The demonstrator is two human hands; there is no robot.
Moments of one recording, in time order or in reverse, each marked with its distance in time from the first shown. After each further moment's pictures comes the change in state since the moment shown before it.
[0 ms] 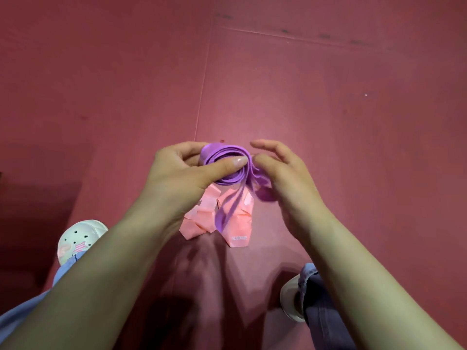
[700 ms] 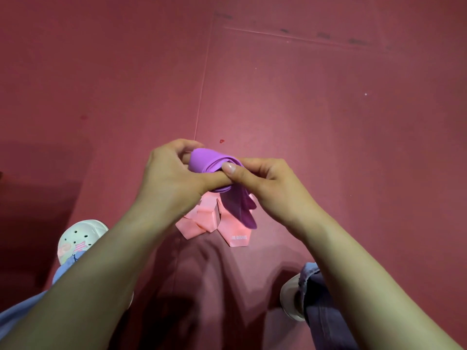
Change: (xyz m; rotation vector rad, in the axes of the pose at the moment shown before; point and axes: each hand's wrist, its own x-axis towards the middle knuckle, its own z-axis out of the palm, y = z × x) left_hand 0.008 -0.009 -0.010 0.303 0.118 0.032; right_hand -0.008 -0.001 0.004 -0.247 -0.313 -0.206
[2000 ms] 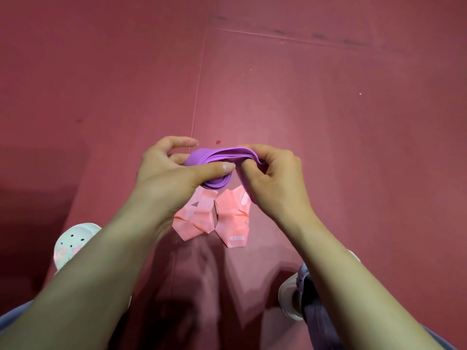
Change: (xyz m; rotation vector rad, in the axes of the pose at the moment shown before) left_hand -0.004 0.012 0.002 -0.253 -0.045 -0.114; right_hand 0.011 0.013 -0.001 -0.314 0.430 -0.115
